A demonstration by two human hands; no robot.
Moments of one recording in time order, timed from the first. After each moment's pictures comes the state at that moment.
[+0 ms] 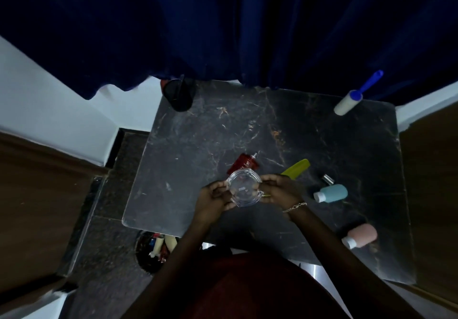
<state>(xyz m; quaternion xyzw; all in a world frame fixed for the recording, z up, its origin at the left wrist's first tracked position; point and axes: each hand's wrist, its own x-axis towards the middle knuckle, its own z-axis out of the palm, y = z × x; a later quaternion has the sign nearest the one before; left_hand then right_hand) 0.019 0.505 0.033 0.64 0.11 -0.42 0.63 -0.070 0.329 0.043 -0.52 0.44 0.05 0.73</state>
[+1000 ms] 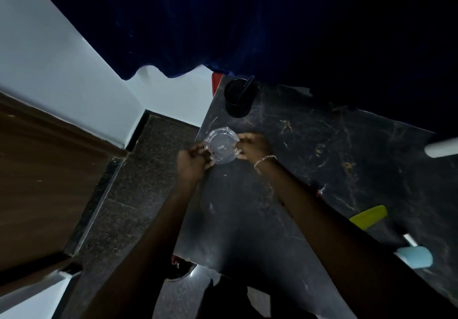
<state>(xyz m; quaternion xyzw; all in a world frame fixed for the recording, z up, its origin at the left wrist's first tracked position) 0.275 0.576 -0.048 0.68 0.19 -0.27 0.66 0.242 0.407 -0.036 -0.63 0.40 0.11 0.66</state>
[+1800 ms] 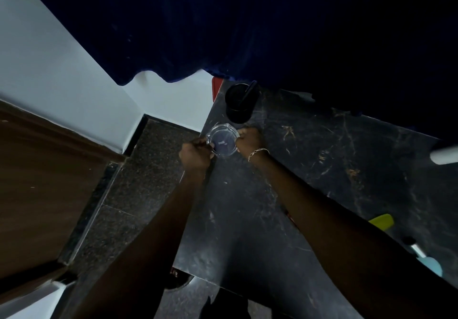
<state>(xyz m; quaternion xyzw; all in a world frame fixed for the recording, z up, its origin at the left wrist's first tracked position) 0.309 0.549 -0.068 0.81 0.18 -0.17 0.54 0.280 0.401 -0.051 -0.78 0.37 0.08 0.49</state>
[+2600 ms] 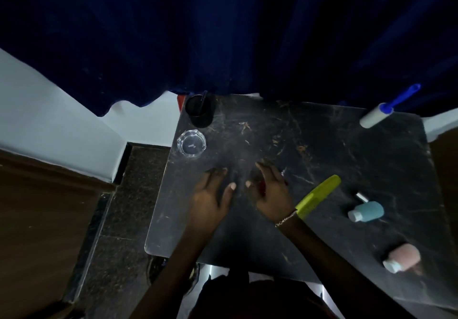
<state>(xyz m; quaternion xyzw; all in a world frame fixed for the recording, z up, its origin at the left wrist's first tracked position) 0.121 0.561 0.040 0.87 -0.31 -0.10 0.37 0.020 0.390 0.029 -0.90 0.27 -0.12 0.32</state>
